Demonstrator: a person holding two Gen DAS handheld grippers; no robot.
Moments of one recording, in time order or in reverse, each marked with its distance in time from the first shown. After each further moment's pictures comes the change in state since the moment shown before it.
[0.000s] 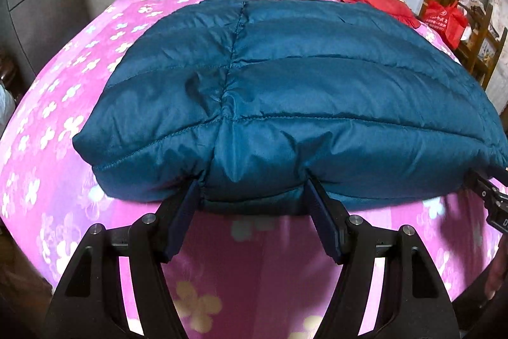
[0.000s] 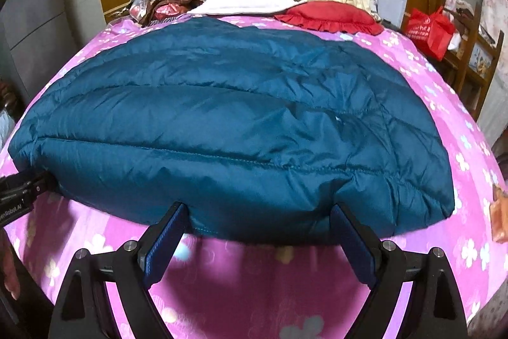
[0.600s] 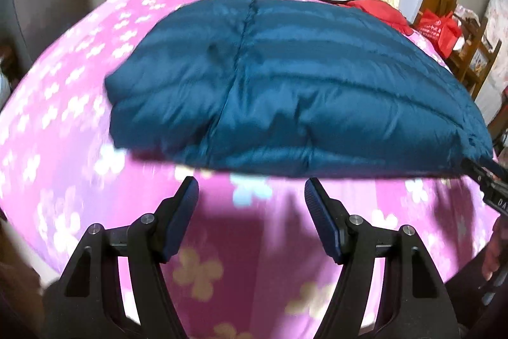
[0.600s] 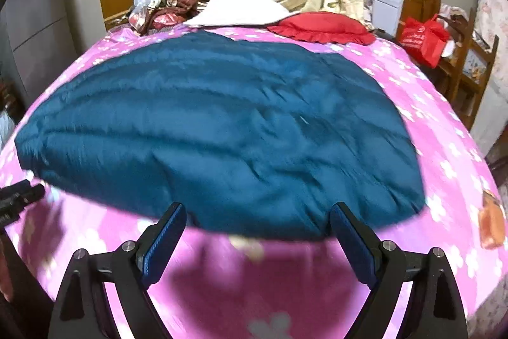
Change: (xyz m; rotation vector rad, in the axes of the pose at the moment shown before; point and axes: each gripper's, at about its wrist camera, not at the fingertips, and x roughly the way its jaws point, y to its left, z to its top) left arm -0.022 0.021 -0.026 -0.055 0.012 -0.067; right arm -0.019 -0.023 -0.007 -0.006 -0.034 -0.021
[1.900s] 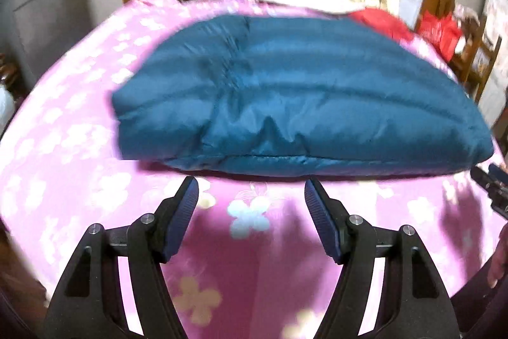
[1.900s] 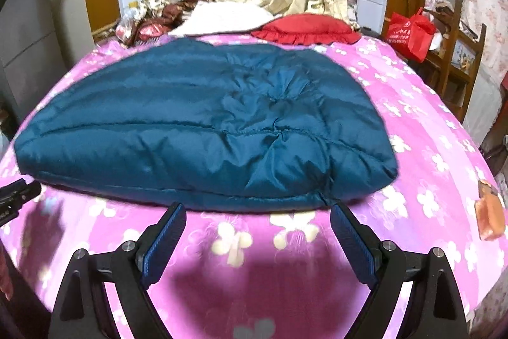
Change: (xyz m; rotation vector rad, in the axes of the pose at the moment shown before) left arm -0.011 -0.011 0.016 0.028 -0.124 0.055; right arm -0.006 -0.016 0.002 0.065 -0.048 -0.014
